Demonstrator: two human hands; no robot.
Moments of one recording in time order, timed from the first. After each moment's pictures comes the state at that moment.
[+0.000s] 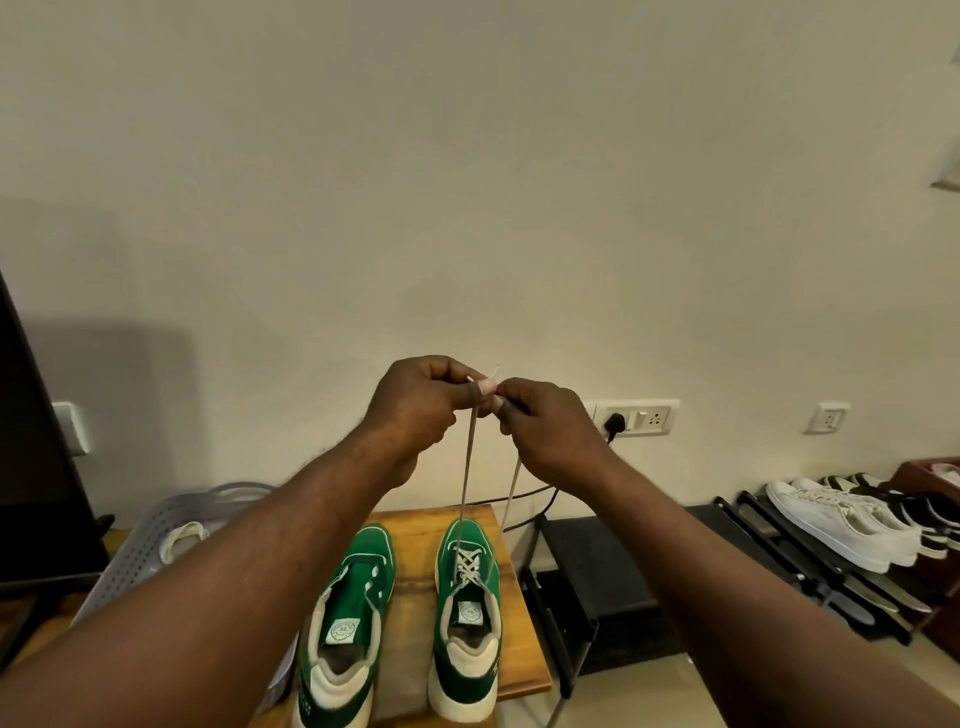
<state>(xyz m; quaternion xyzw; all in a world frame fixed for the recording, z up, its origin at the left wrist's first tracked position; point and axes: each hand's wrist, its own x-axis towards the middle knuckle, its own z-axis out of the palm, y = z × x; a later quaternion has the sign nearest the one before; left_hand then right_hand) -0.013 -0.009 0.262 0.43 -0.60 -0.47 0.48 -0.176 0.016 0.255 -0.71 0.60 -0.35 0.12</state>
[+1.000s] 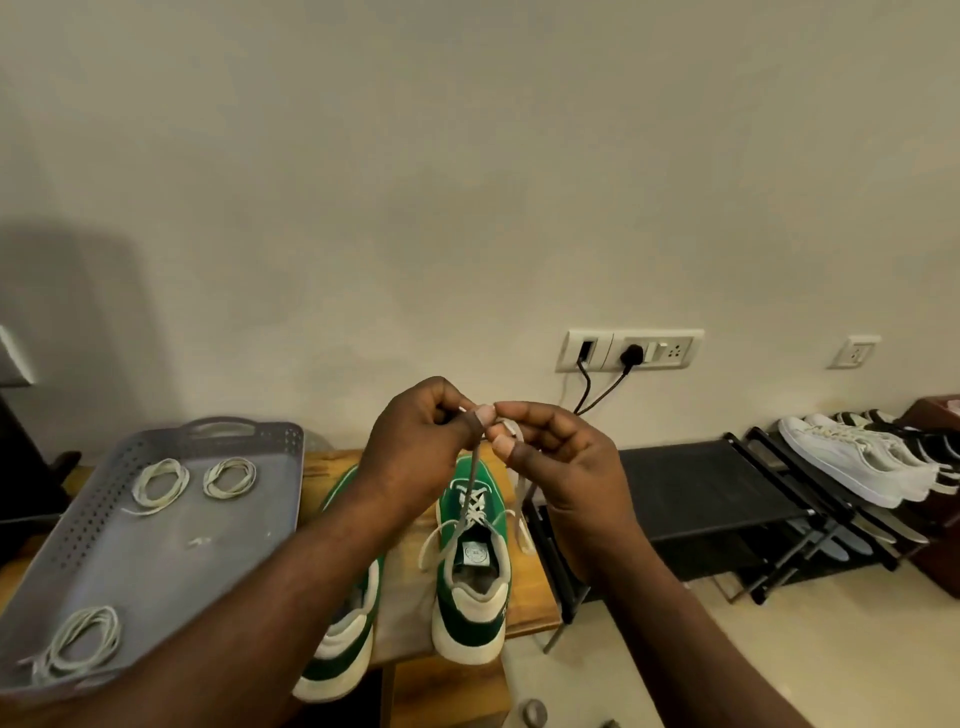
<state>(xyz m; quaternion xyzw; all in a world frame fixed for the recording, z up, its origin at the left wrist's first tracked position) -0.019 -0.011 0.144 0.44 -0.61 -0.47 0.47 -0.180 0.045 0.136 -0.52 0.47 -0.60 0.39</state>
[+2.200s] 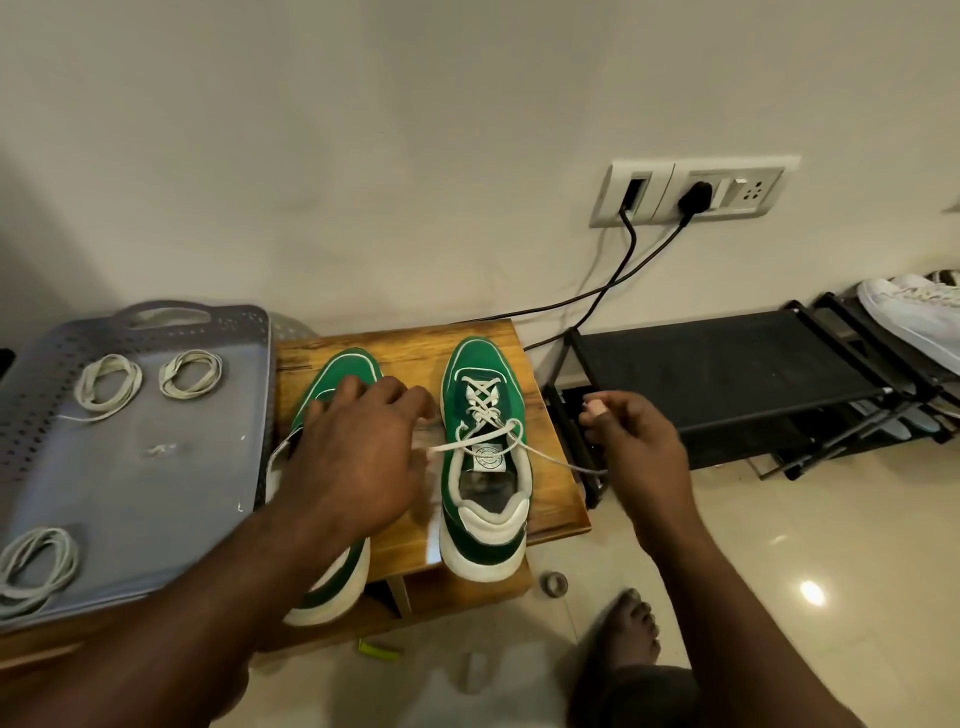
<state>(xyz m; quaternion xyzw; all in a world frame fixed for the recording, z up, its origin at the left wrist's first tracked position) 0.000 -0.034 0.027 0.55 -0.83 -0.09 0.04 -0.256 0.015 -0.022 -0.38 0.72 -0.49 0.31</state>
